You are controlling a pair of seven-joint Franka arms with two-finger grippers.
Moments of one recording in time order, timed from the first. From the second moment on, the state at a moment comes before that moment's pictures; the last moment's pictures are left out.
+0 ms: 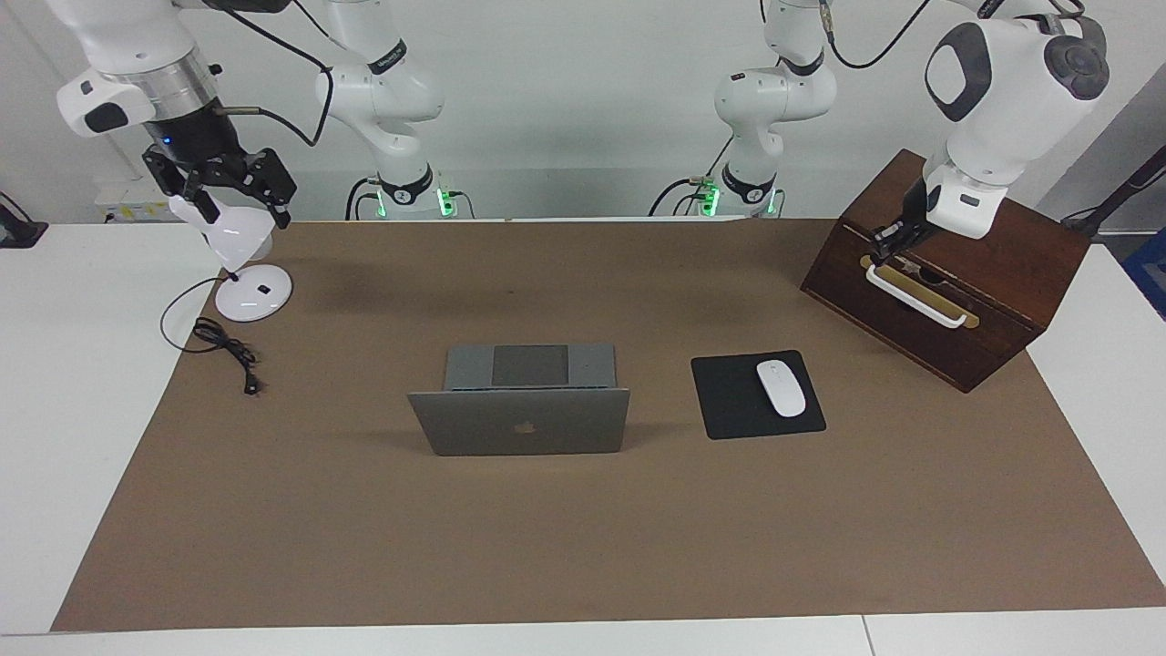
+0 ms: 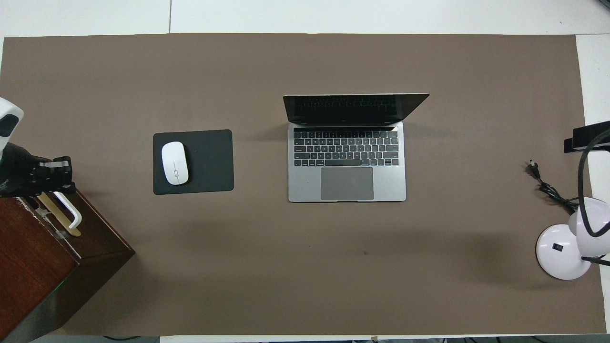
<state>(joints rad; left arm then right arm) 0.06 -0.10 -0.06 -1.85 -0.04 1.62 -0.25 -0.06 -0.08 0.00 -1.59 0.01 1.54 0.08</state>
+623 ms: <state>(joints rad) 0.06 -0.09 -0.08 -1.85 -0.03 1.66 -0.26 -0.06 -0.08 0.00 -1.58 0.01 1.54 0.08</state>
